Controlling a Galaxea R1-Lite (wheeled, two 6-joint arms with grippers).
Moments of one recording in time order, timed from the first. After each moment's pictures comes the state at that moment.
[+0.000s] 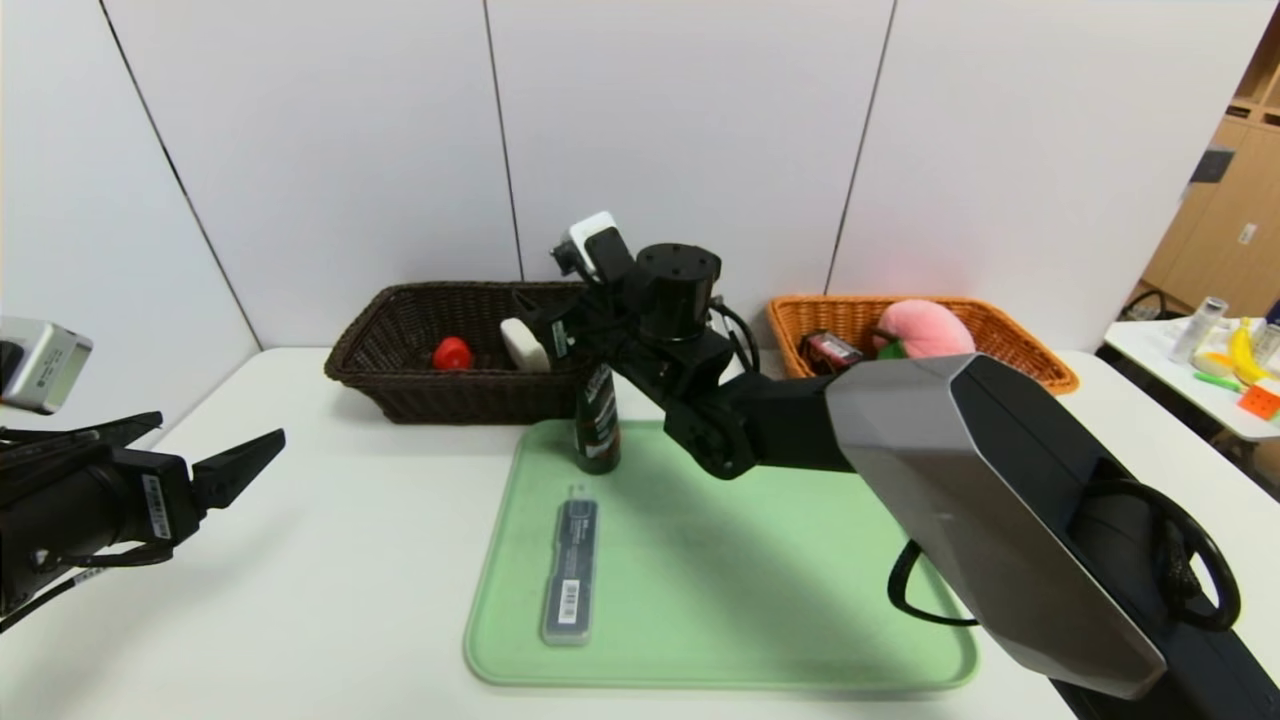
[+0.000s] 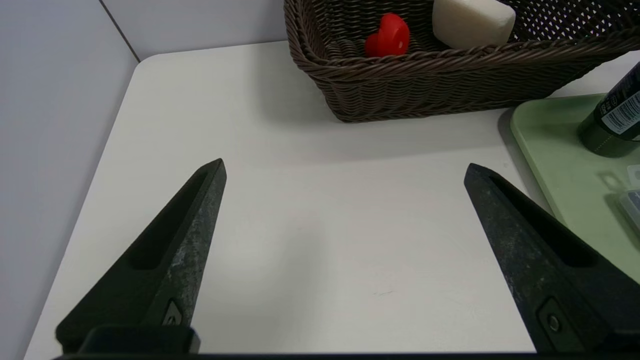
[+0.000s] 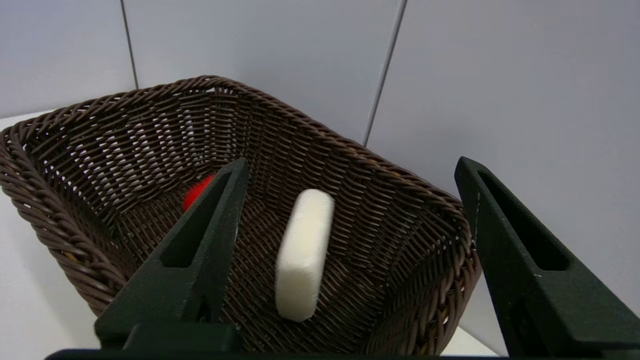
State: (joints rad) left arm 0.07 1.20 -0.39 -0.61 -0.13 0.08; right arm 0.71 2.51 -1.96 -0.72 -0.03 -0.21
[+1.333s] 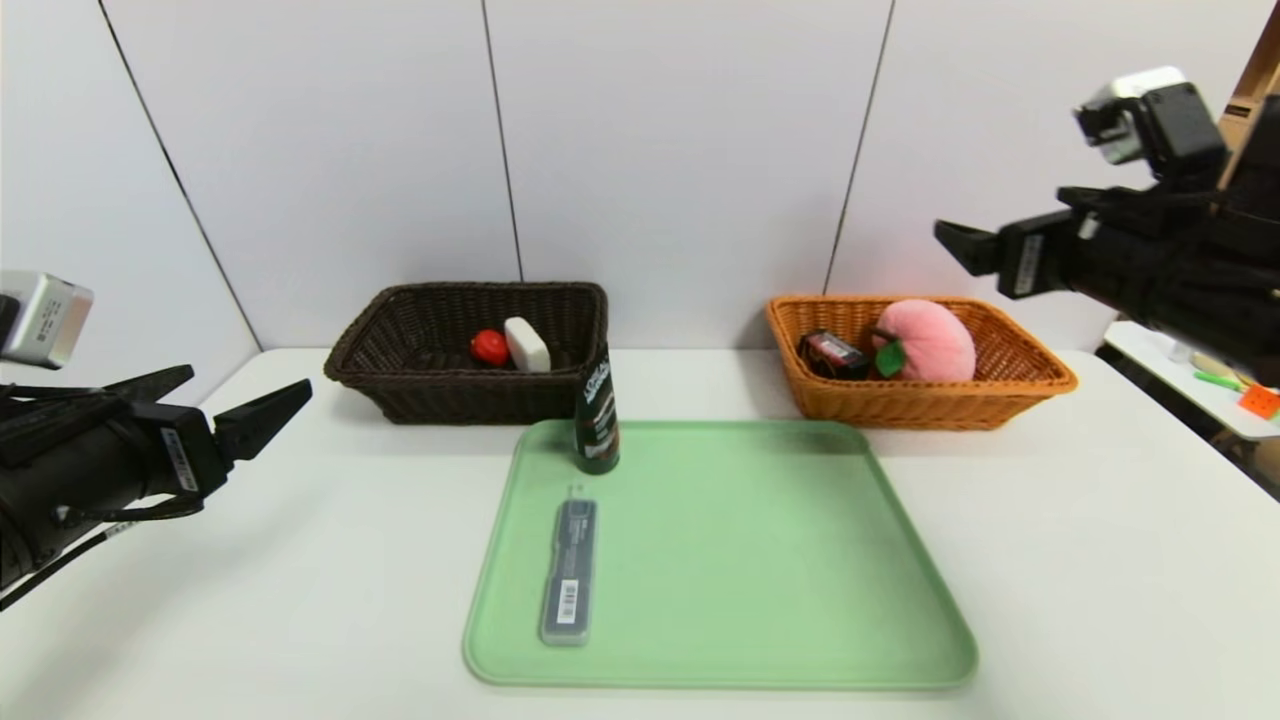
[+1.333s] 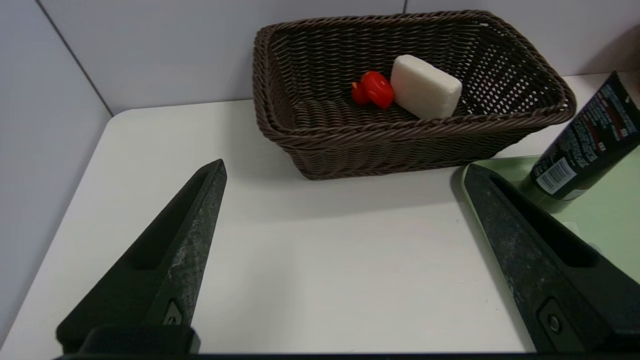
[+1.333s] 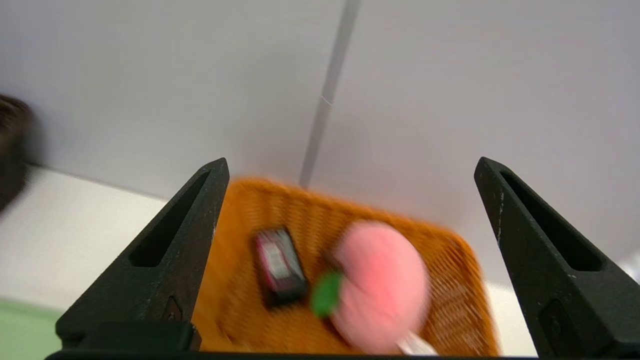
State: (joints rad) left arm -0.01 1.23 -0.43 -0.73 -0.13 0.01; right arm 0.21 1.57 -0.98 -0.60 -0.15 -0.24
